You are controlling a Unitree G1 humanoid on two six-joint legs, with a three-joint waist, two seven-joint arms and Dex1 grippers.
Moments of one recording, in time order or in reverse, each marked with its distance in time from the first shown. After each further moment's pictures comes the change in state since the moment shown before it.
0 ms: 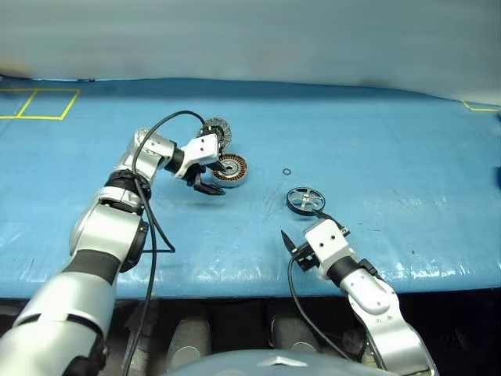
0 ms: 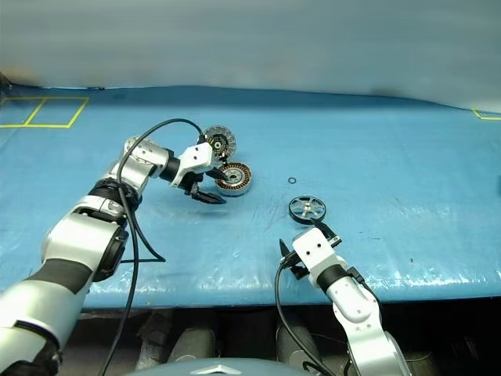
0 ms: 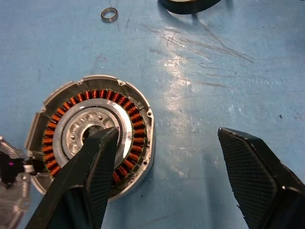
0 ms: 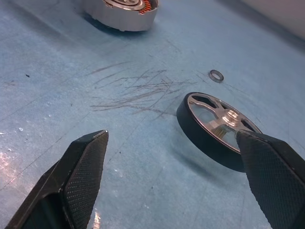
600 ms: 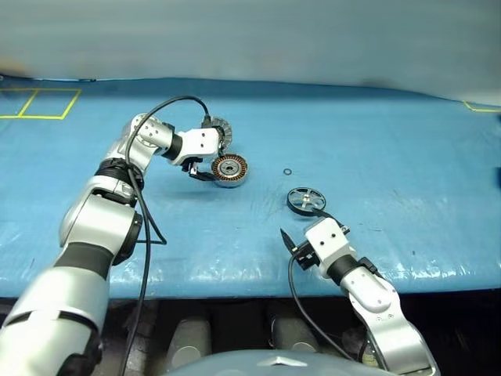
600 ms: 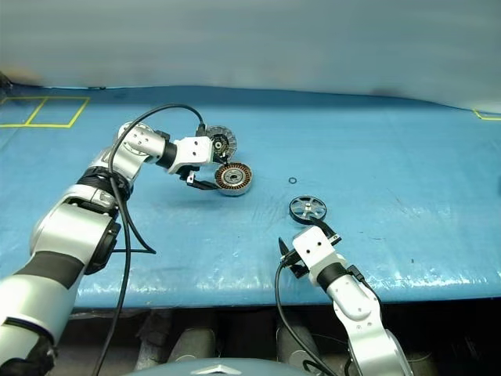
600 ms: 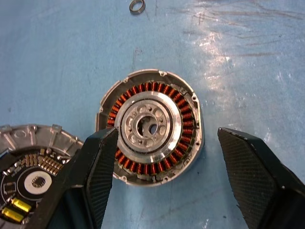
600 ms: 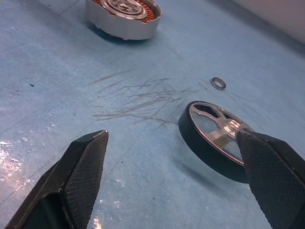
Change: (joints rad) left arm -0.064 0.051 -0.079 0.004 0.097 -0.197 0.151; right arm -0.022 -0.006 -0.003 -0.002 0.027 0.000 0.010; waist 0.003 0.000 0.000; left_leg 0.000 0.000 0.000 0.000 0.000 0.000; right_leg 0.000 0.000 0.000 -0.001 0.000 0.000
